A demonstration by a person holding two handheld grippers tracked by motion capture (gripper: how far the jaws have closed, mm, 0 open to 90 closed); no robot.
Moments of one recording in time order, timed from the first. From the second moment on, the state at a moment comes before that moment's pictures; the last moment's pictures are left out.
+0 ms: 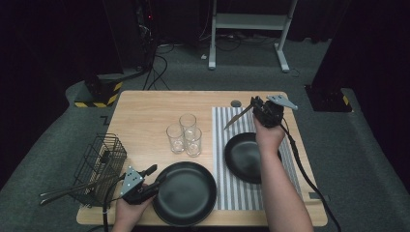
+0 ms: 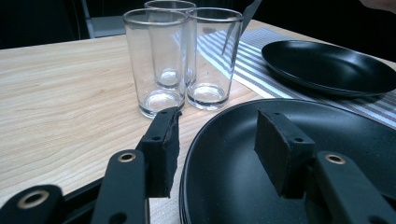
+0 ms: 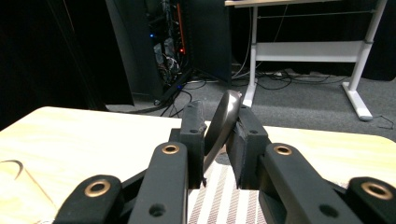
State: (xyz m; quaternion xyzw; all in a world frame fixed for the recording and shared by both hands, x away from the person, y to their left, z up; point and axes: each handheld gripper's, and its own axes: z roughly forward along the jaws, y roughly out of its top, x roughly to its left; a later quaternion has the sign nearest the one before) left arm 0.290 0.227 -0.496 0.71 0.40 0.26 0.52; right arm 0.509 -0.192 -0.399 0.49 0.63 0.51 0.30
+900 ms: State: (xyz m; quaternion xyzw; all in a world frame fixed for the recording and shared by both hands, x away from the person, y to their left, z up) left arm 0.288 0.227 -0.502 0.71 0.40 0.28 0.50; right arm 0.511 -0.234 -0.423 0.53 0.61 0.52 0.28
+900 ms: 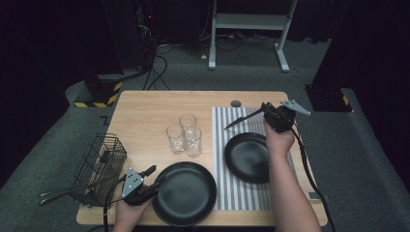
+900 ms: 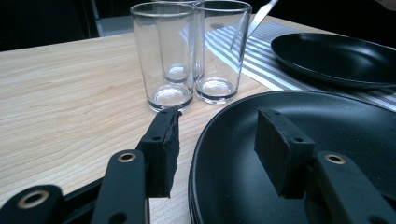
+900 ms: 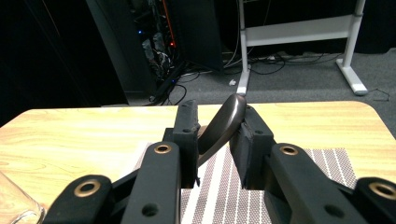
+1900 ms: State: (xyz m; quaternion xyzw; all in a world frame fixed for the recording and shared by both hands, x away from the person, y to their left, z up) left arm 0.279 0.223 -0.496 0.71 0.42 0.31 0.47; right arm 0.514 -0.269 -0.452 0.56 0.60 0.53 0.24
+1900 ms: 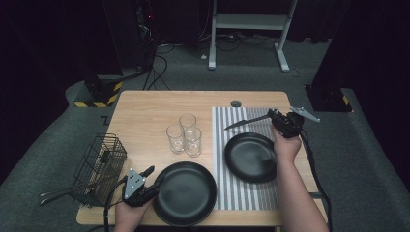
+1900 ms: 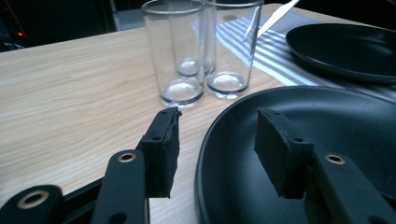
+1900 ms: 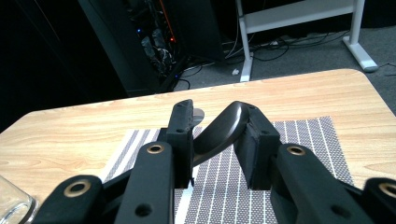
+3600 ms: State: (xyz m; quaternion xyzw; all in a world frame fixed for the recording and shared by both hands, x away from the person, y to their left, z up) left arm 0.271 0.244 -0.516 0.70 0.45 0.30 0.48; right arm 0.530 -0.299 -0.486 0.61 0.58 0.51 0.18
